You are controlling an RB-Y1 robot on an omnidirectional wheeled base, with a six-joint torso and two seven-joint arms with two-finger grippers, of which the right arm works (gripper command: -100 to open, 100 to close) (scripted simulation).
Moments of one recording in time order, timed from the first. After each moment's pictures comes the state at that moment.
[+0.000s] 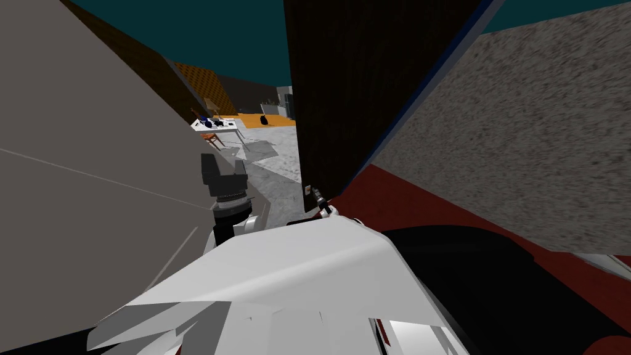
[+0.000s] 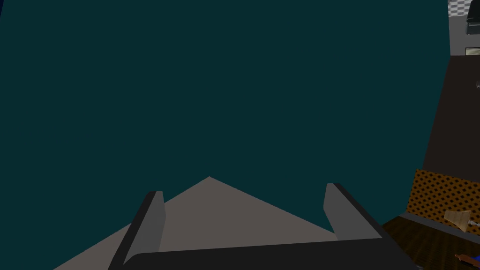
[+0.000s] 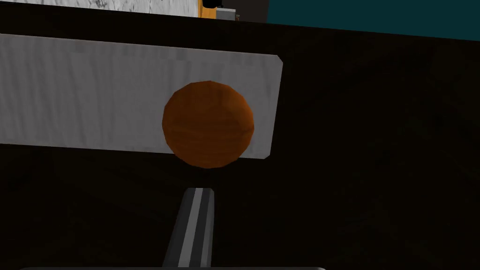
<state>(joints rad) -0.16 -0.07 0.23 -0.64 0.09 -0.81 -0.13</state>
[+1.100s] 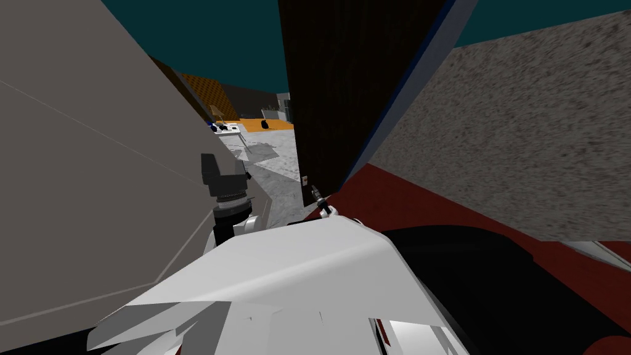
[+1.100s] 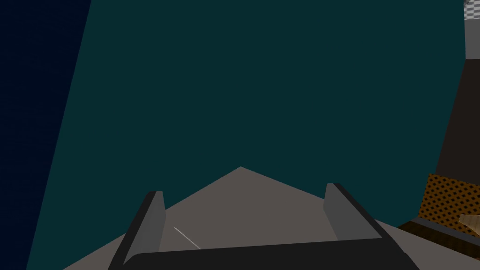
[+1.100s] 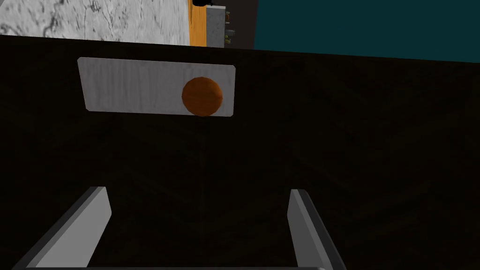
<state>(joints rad) -0.15 -0.06 0.24 -0.64 0.09 -0.81 -0.14</state>
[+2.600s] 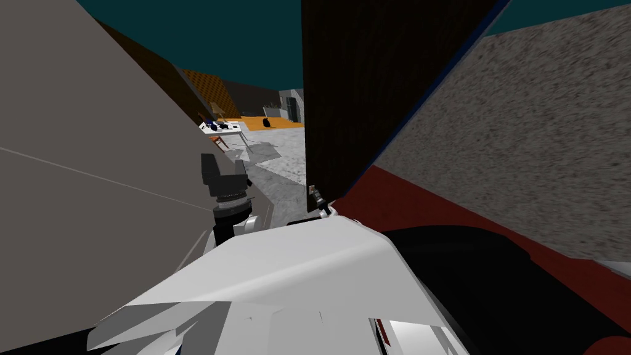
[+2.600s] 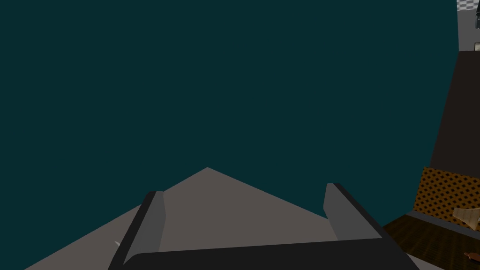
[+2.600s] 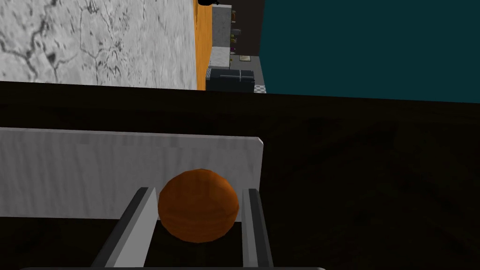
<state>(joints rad) -0.14 -0.05 0.23 -0.65 0.07 -0.81 -0.12</state>
